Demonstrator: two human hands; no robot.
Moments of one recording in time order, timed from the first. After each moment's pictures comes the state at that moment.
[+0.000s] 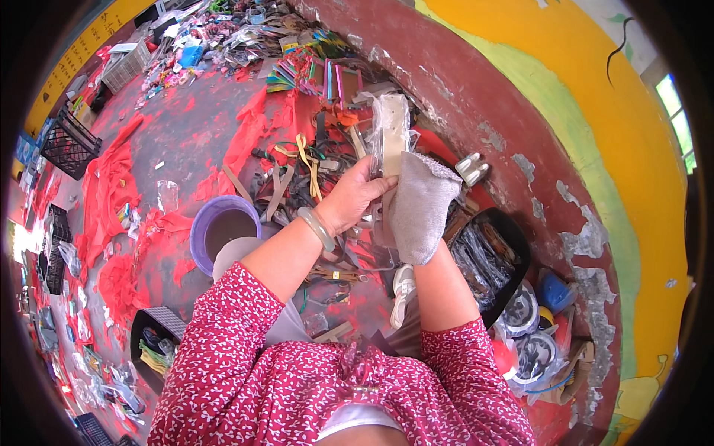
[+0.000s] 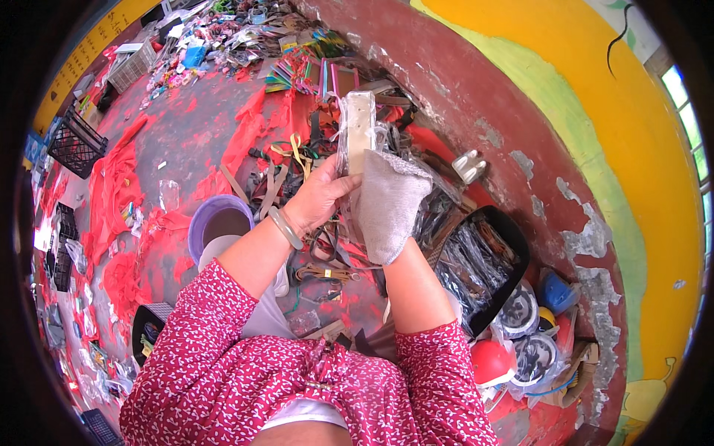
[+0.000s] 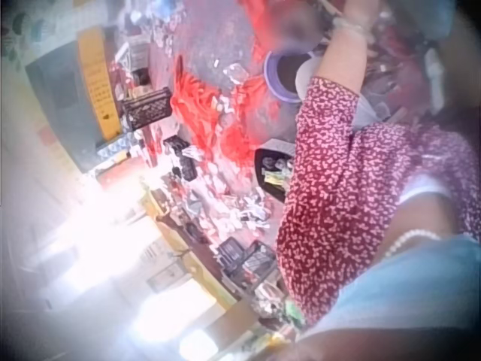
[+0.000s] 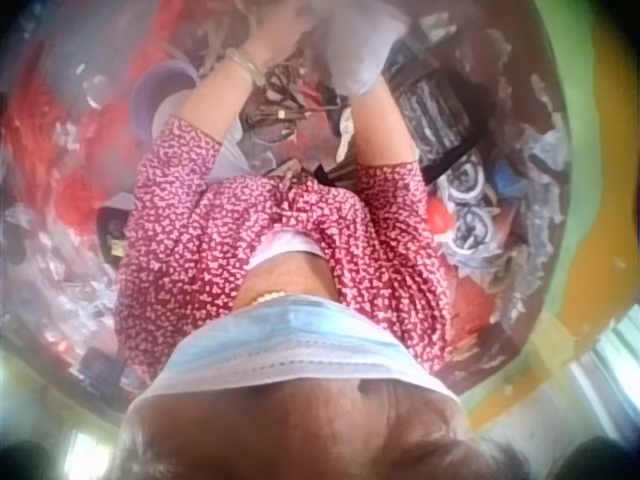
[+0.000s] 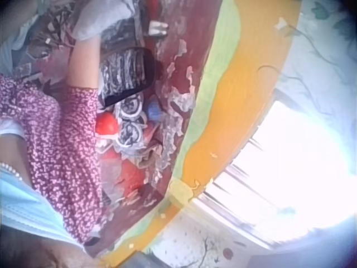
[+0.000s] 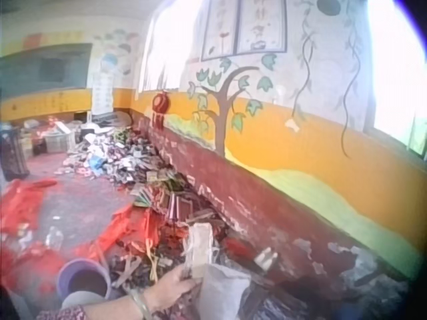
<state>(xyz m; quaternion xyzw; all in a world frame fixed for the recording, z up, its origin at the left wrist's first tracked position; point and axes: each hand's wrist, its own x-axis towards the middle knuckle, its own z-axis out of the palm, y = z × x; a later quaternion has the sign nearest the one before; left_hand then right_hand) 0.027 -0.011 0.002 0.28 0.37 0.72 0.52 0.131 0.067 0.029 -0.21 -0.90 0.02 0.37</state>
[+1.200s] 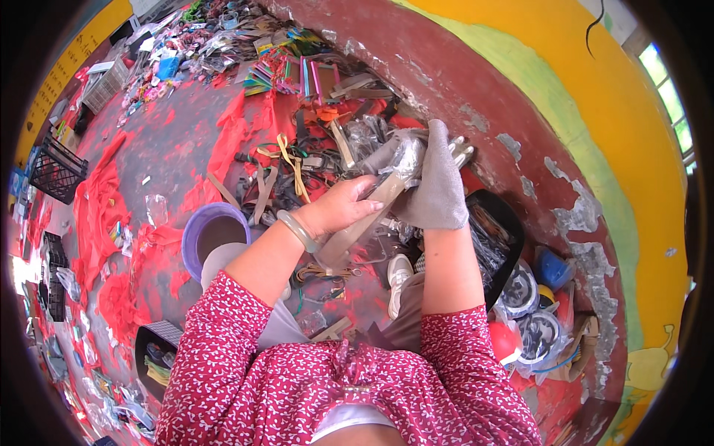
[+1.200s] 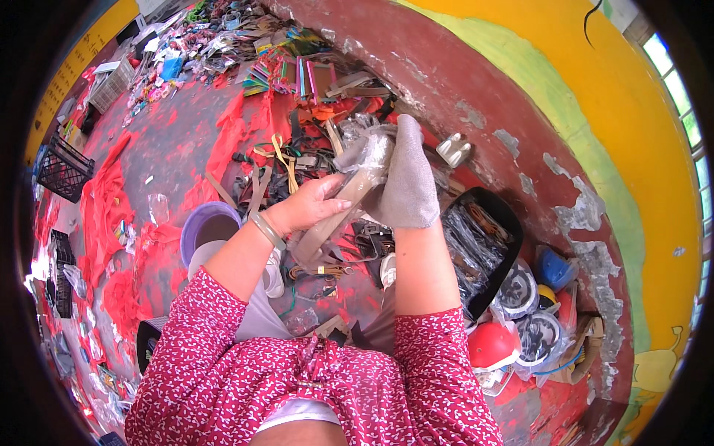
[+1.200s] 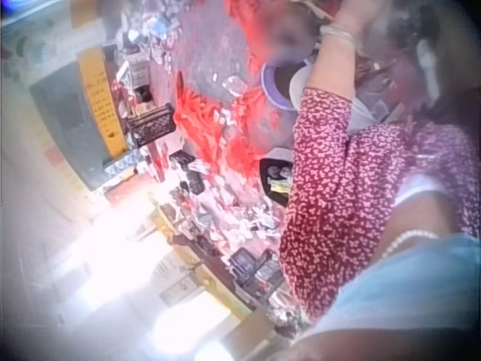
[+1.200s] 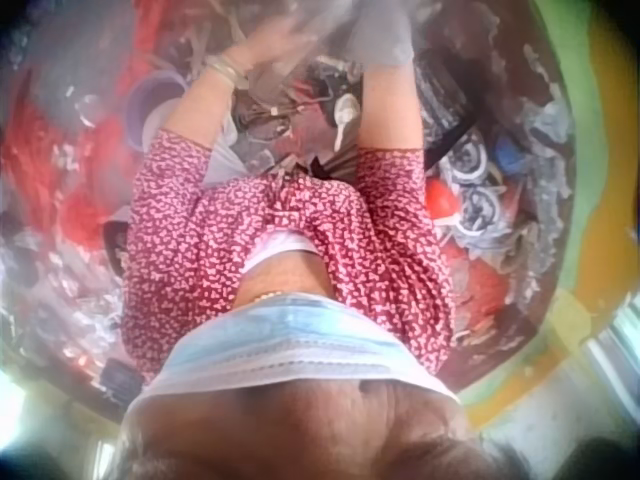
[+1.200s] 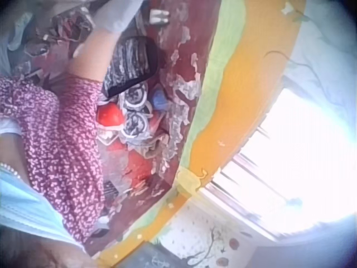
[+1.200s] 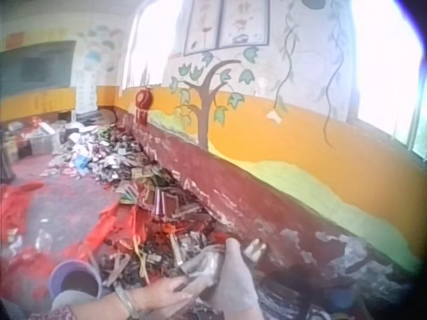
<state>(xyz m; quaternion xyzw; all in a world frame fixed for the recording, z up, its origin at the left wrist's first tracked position) 0.027 -0.013 -0.021 0.53 0.54 0.48 0.44 0.148 0.093 0.060 -0.13 -0.51 0.75 0.40</state>
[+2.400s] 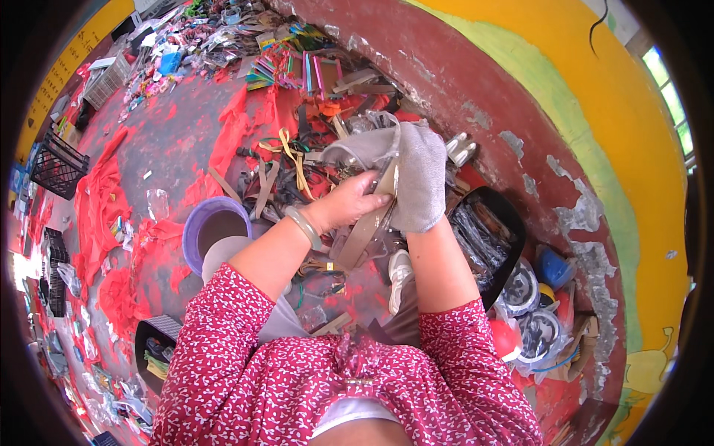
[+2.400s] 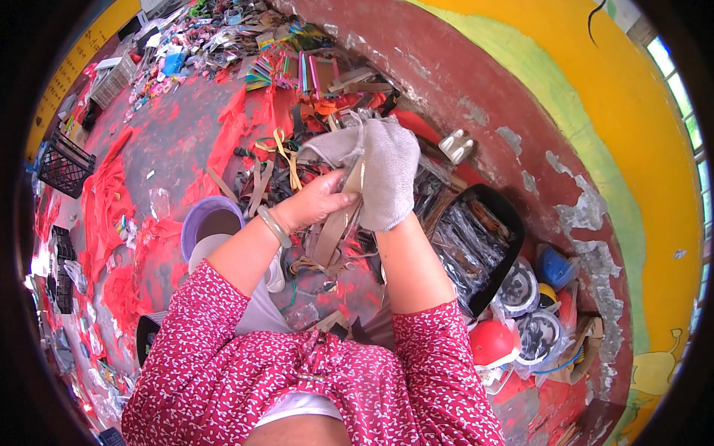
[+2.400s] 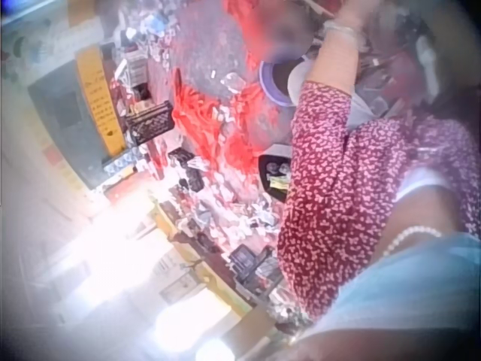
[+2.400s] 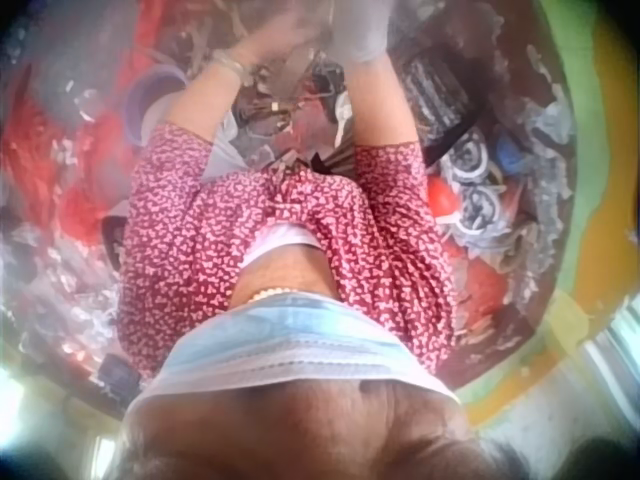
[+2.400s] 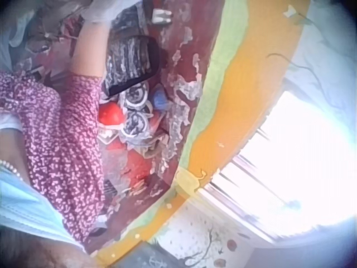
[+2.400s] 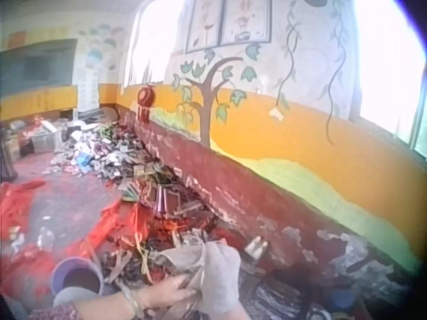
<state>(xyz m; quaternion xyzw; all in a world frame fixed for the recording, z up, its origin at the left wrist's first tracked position) 0.040 -0.010 -0.014 0.45 0.45 0.56 0.53 0.126 0.106 0.033 -0.17 -0.81 0.31 0.47</state>
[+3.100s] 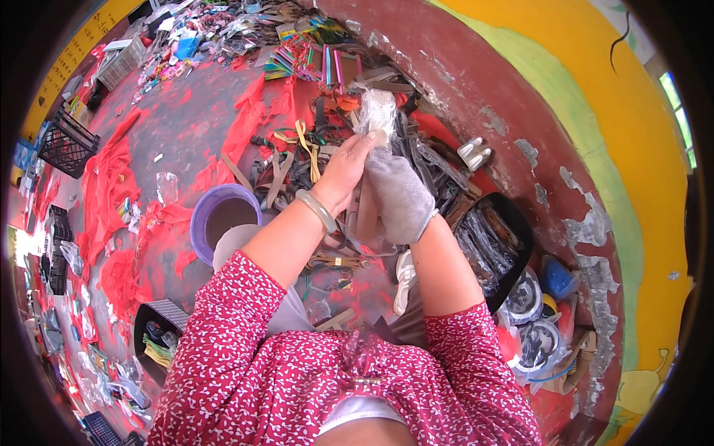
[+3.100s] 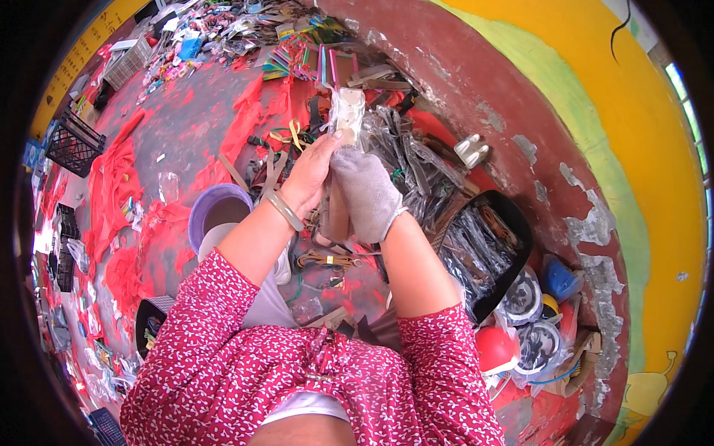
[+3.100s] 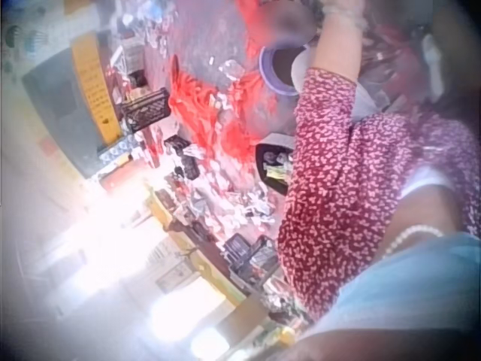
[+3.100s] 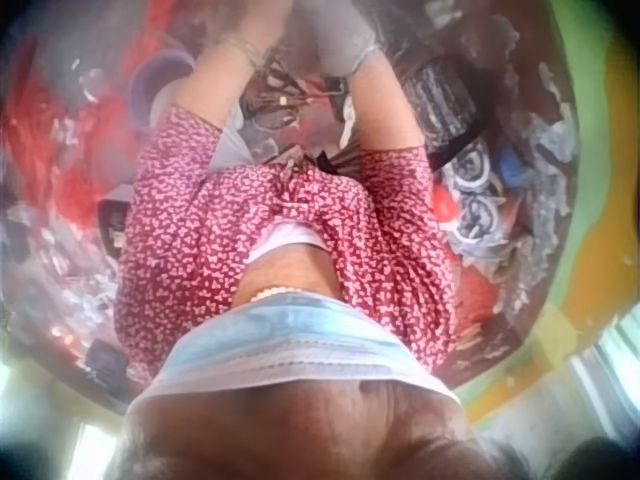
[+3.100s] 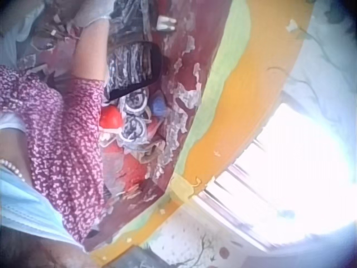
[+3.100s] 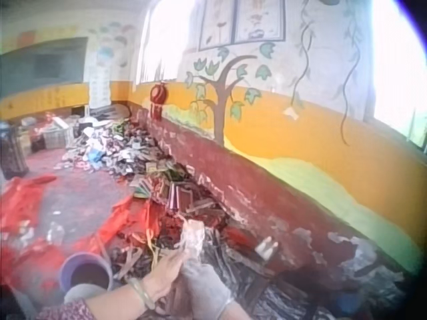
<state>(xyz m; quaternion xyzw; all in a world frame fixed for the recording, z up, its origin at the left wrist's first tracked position) 0.011 -0.002 -0.020 0.22 0.45 0.76 0.41 0.119 0.073 0.022 0.01 -0.94 0.23 0.26</state>
